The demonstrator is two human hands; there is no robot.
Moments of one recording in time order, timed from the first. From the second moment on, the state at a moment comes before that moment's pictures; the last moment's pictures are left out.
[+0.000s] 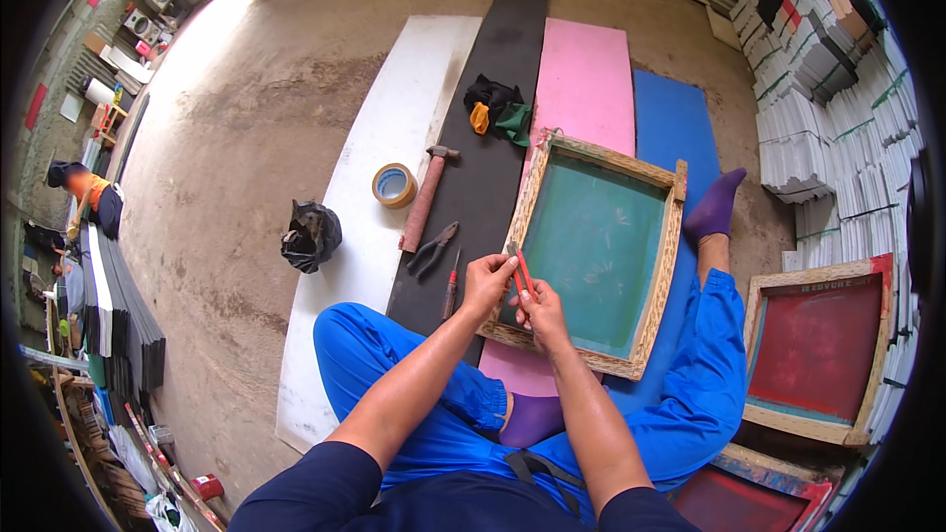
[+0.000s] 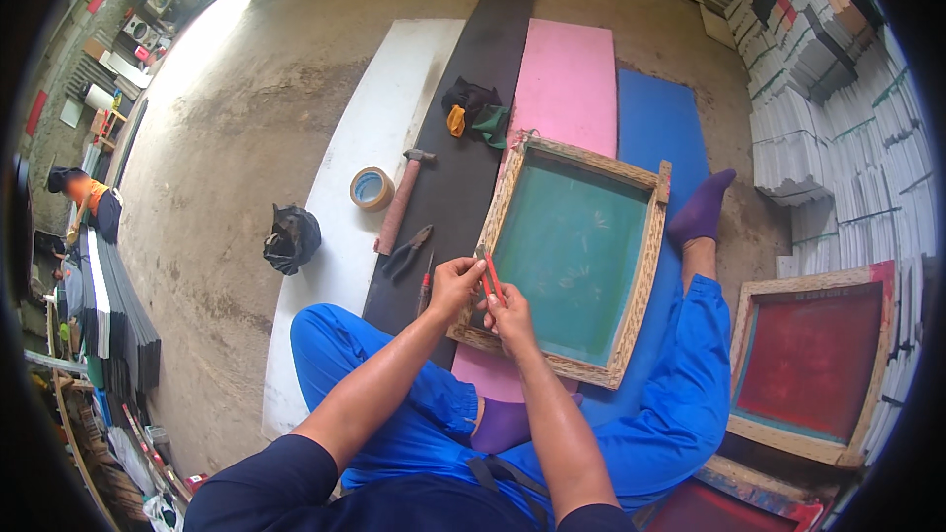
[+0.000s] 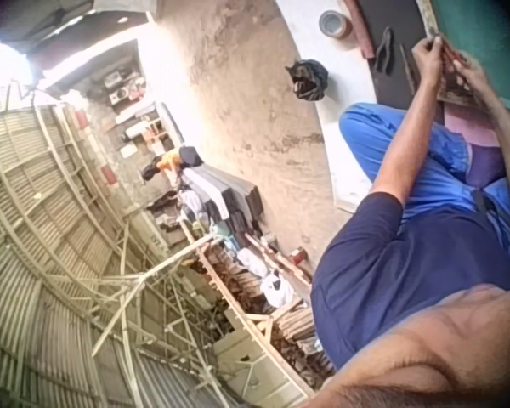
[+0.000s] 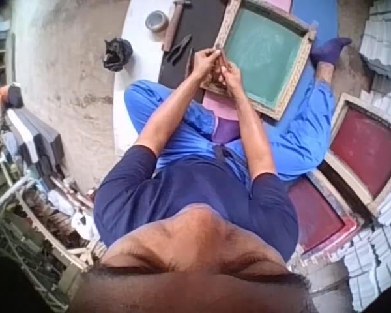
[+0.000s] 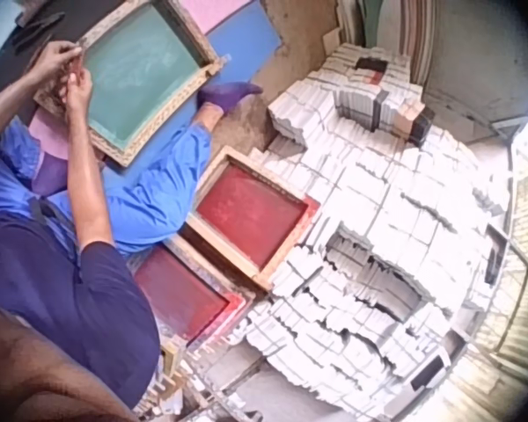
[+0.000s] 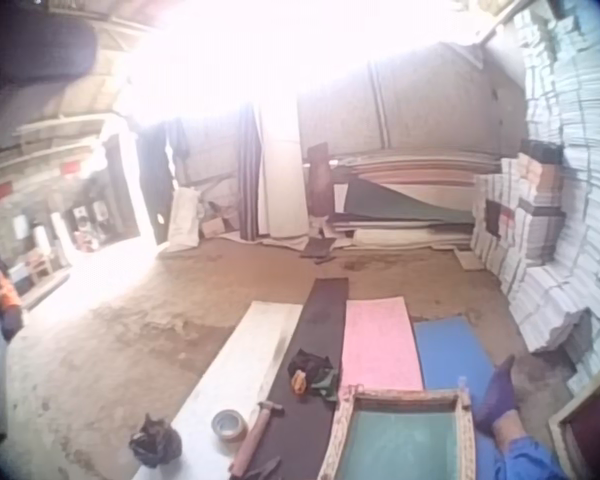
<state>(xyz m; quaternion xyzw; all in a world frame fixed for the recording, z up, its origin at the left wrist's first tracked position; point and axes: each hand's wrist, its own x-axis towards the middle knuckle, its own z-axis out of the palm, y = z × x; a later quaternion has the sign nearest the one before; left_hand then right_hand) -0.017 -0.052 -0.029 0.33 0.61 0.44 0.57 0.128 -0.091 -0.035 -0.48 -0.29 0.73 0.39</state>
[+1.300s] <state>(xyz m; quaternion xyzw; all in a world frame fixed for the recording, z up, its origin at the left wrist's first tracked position) -0.006 -0.059 -0.032 0.37 0.60 0.43 0.56 0.133 -0.099 -0.053 -0.57 -0.27 0.63 0.45</state>
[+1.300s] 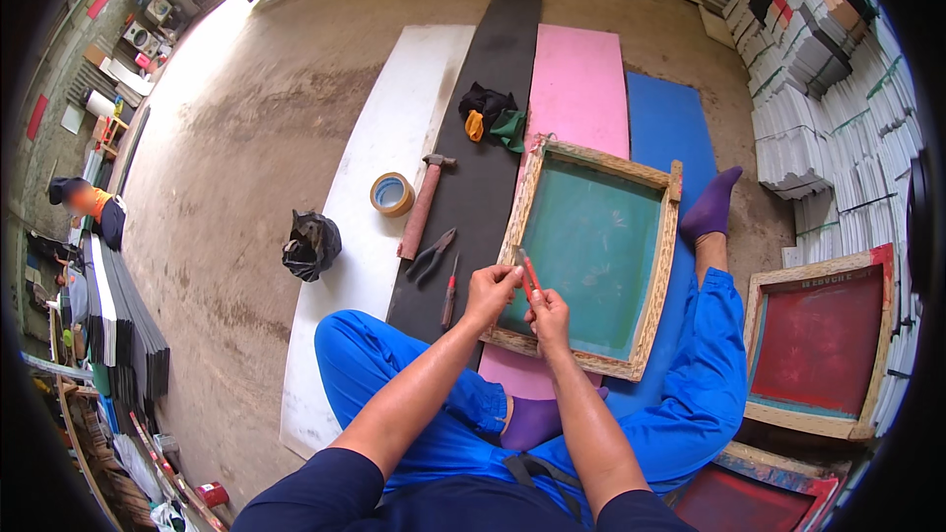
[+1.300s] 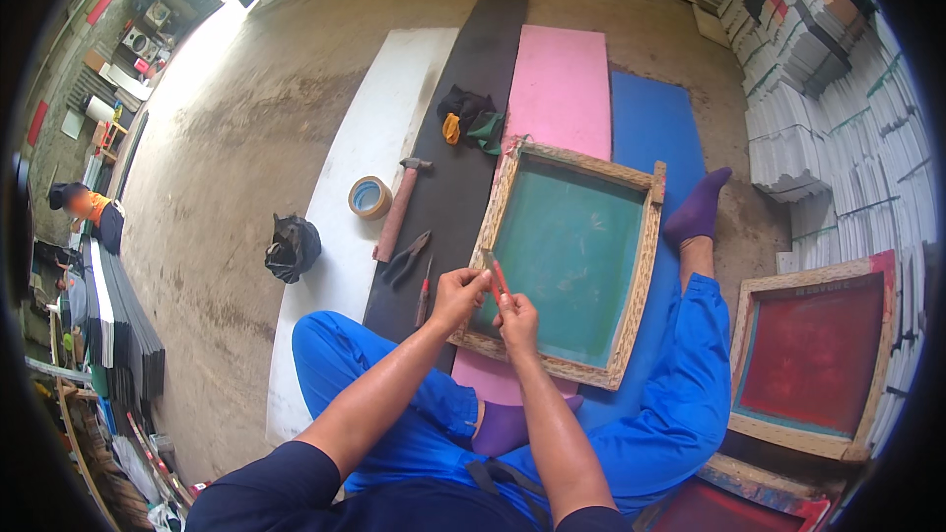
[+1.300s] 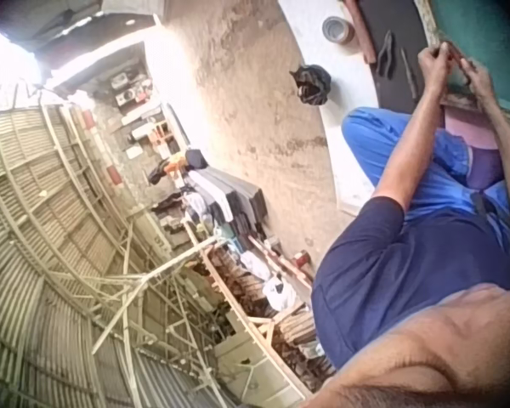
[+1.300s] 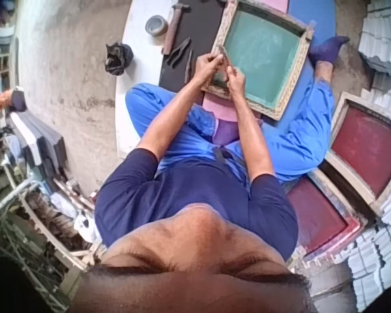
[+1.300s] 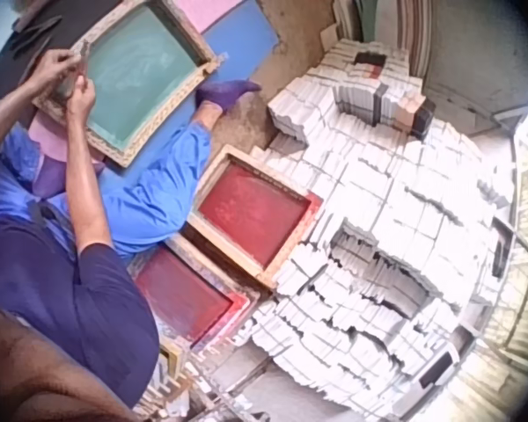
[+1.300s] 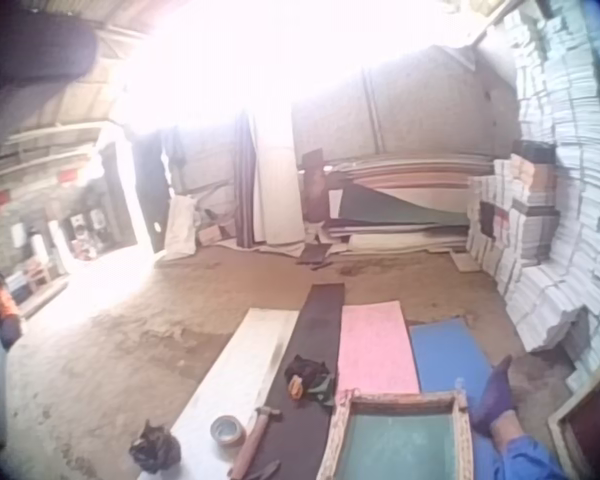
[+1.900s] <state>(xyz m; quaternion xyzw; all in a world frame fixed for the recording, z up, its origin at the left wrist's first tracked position) -0.011 0.023 -0.057 0.72 0.65 0.22 0.08 0.140 -0.053 -0.037 -0.65 -0.32 0.57 0.40</state>
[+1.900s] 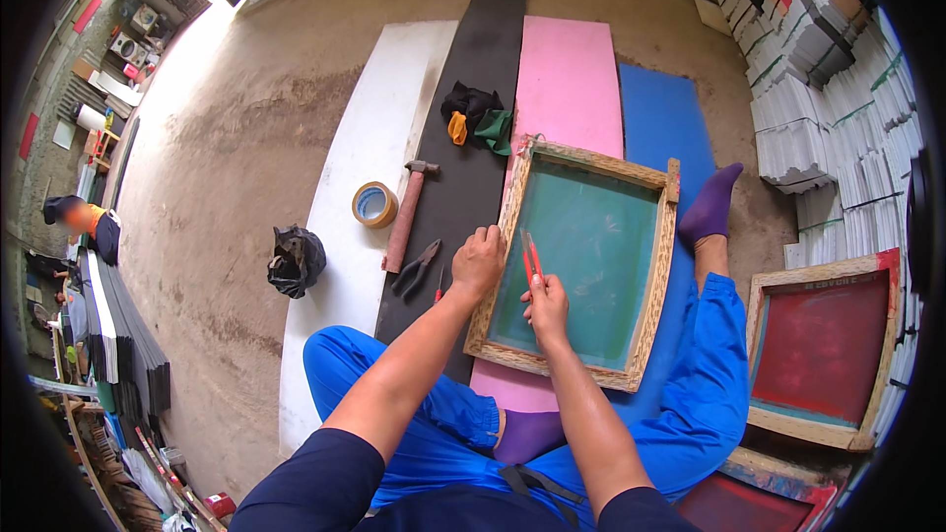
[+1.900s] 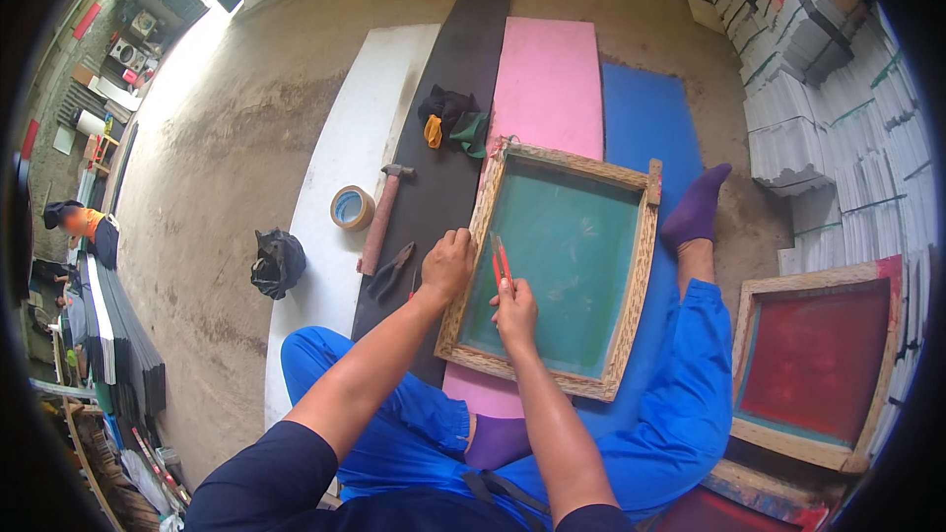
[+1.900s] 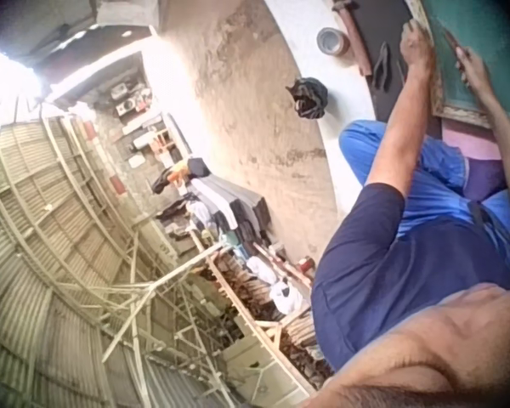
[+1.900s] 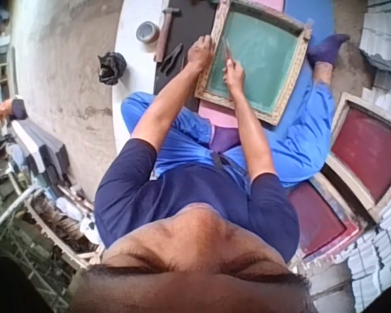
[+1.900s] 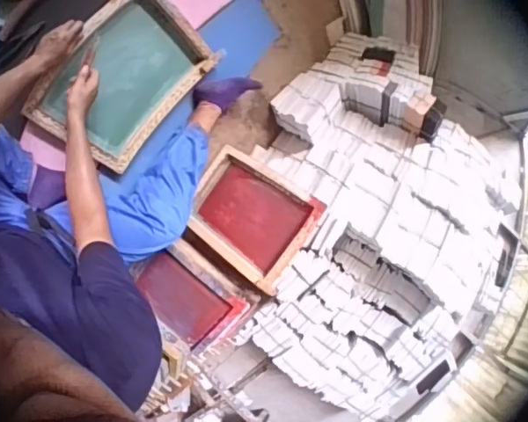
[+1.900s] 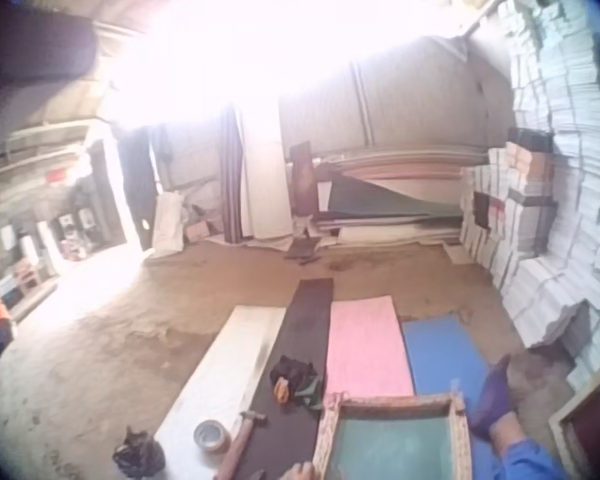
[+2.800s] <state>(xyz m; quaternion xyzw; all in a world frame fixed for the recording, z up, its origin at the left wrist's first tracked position) -0.010 0.029 -0.057 0.61 0.71 0.28 0.22 0.128 -0.038 -0.054 -0.66 -0.42 0.49 0.40</state>
